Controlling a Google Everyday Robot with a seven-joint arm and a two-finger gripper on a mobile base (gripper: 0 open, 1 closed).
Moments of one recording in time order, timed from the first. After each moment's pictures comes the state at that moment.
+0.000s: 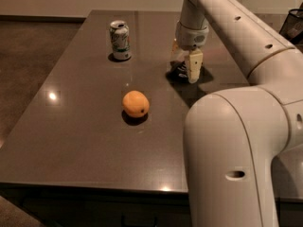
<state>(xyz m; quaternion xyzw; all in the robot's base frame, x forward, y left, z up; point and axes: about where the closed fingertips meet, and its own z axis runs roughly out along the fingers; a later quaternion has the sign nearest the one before) 0.705 -0.118 0.831 -0.83 0.56 0.00 0.05</state>
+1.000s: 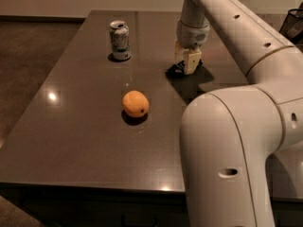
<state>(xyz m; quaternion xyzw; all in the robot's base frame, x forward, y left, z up) 0.709 -0.122 0.831 -0.83 0.56 0.00 0.05</state>
